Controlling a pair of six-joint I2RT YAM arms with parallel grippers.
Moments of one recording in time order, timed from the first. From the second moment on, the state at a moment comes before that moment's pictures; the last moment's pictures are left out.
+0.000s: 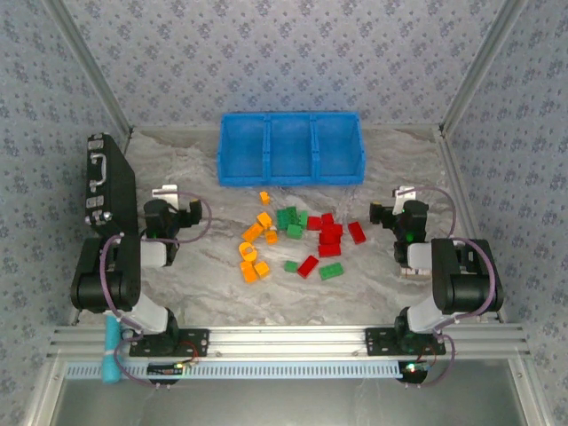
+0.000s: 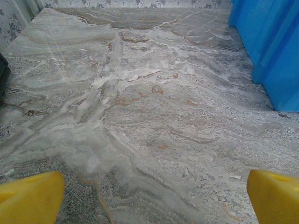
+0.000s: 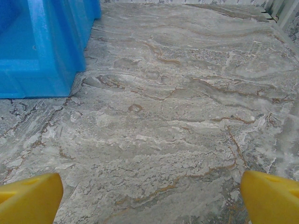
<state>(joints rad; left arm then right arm) 0.02 1.55 0.41 0.72 -0.01 -0.03 -0.04 1.52 0.38 0.71 0.01 -0.04</state>
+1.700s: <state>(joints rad) -0.21 1.16 1.15 -0.54 0.14 0.04 0.23 1.15 0.93 -0.53 -0.04 0.23</state>
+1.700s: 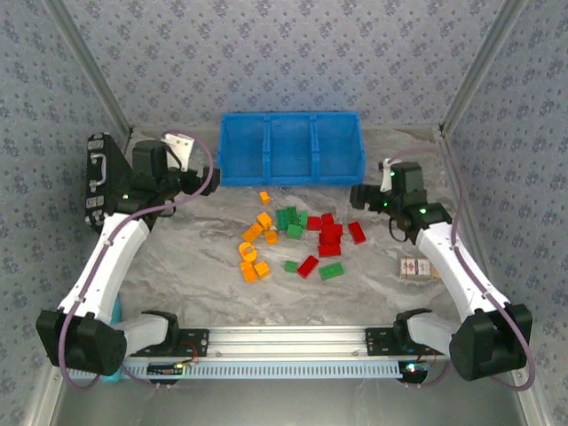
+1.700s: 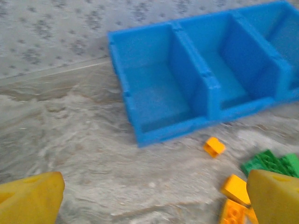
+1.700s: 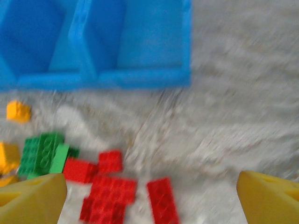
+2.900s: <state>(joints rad) -0.24 1.11 1.08 -0.56 0.17 0.14 0.29 1.60 0.88 -0.59 0.06 0.34</state>
